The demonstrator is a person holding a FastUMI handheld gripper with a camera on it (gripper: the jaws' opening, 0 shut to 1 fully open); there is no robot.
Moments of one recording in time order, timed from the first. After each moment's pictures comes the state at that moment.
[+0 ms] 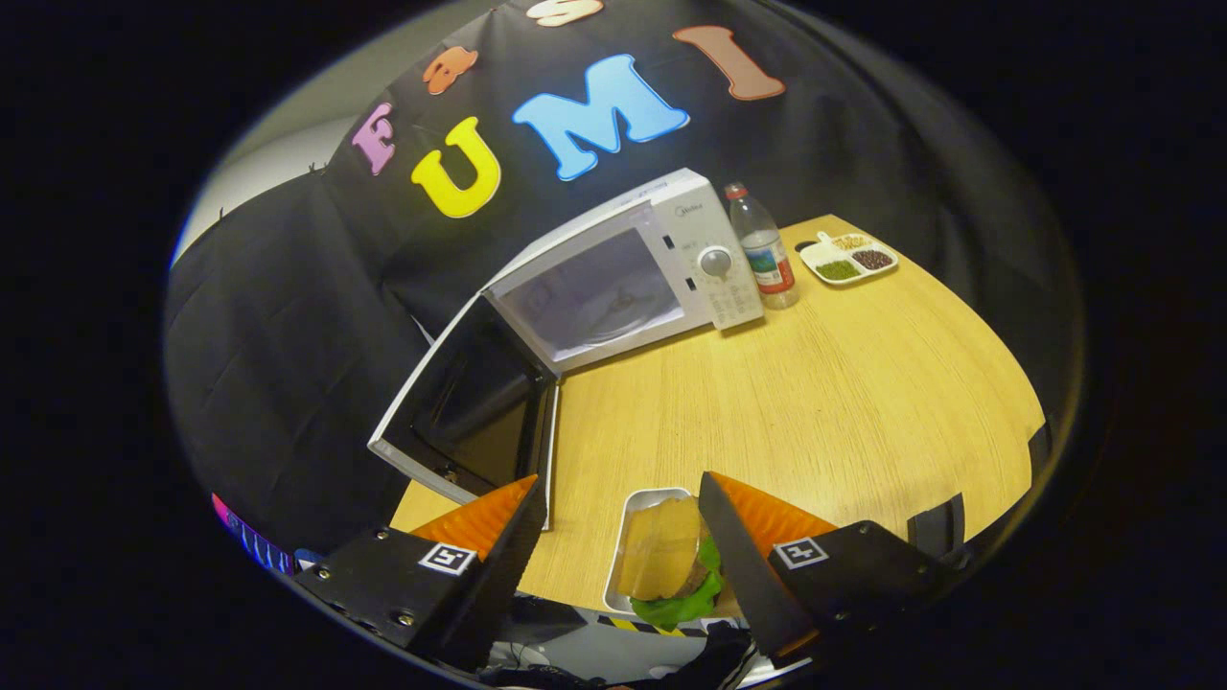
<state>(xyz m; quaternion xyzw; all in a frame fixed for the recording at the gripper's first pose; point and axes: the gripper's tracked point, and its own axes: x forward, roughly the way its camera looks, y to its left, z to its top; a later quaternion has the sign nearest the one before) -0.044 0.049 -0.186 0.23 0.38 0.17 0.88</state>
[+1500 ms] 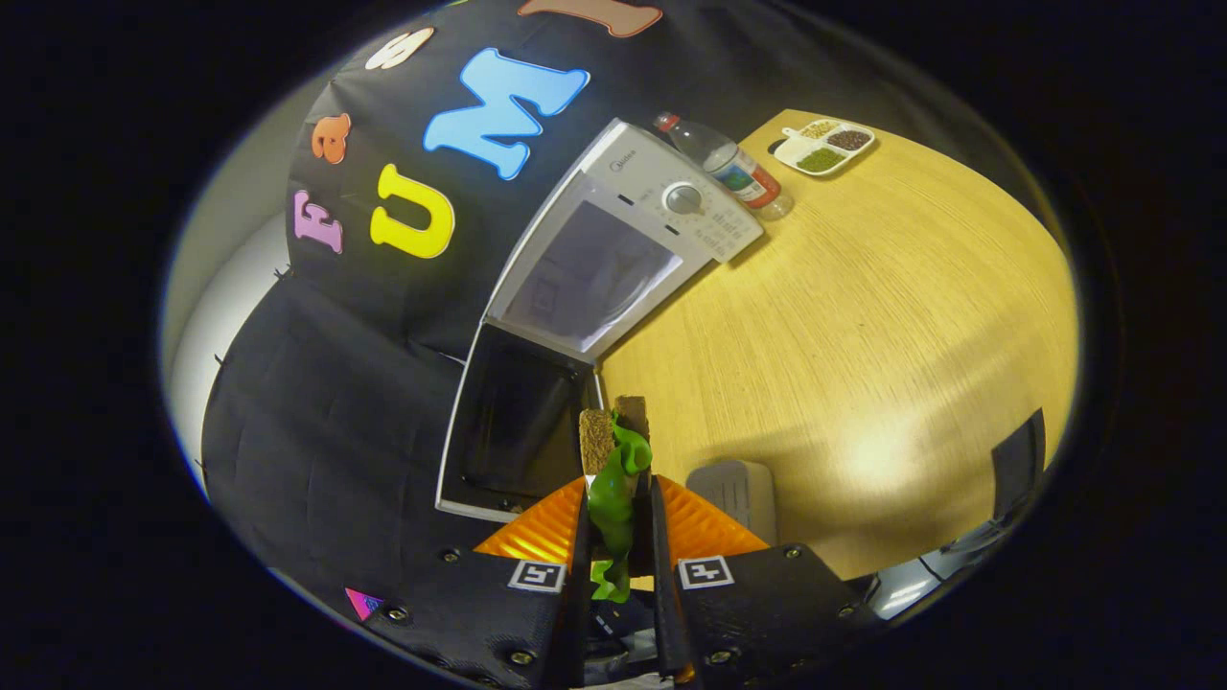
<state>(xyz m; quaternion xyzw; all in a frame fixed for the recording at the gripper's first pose) -0.013 0.067 -0.166 0.42 0.43 0.20 0.77</state>
